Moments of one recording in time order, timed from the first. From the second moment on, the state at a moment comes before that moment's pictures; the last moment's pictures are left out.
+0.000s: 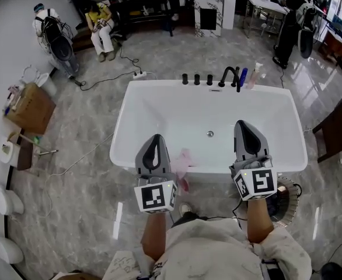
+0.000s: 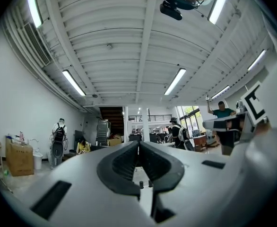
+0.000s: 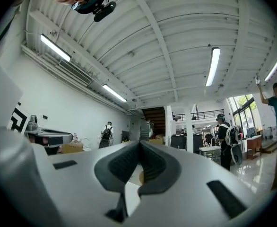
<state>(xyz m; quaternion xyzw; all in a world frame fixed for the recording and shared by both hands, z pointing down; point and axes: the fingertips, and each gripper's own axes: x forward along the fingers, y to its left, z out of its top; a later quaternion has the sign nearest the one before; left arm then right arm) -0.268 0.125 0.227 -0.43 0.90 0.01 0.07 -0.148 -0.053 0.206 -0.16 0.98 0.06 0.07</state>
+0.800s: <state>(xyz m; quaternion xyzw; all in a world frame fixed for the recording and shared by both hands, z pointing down) -0.376 0.129 0.292 -0.44 0.90 0.01 0.02 -0.282 -0.035 0.247 -0.12 0.99 0.06 0.02</state>
